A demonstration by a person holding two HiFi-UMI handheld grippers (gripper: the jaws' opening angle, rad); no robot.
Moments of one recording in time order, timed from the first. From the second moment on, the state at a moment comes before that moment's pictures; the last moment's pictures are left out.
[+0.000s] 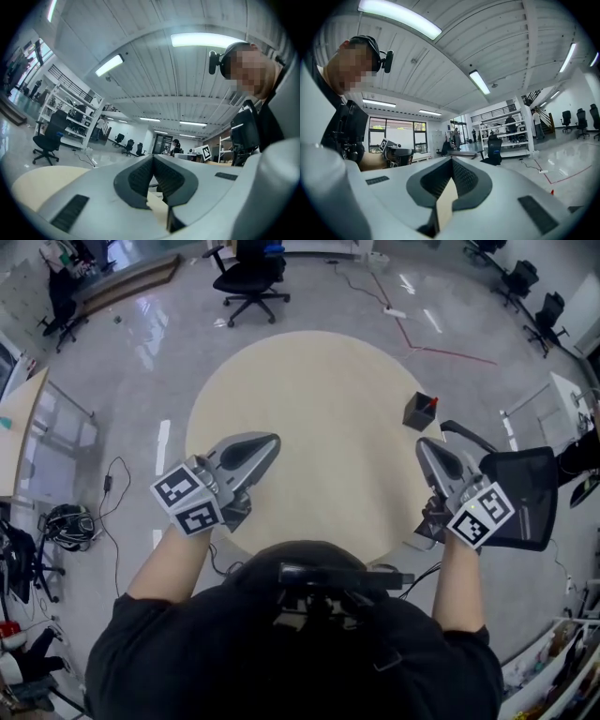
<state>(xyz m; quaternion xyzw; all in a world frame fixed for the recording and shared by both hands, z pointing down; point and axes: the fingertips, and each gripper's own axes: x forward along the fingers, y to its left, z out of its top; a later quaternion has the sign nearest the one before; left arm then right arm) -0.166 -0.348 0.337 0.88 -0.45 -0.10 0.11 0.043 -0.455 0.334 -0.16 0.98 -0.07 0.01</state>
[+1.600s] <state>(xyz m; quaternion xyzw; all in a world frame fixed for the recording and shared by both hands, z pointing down) -0.209 -0.291 0.338 0.90 -0.40 -0.12 0.11 0.011 -0.378 0.329 -0.21 0.98 -0.06 0.02</state>
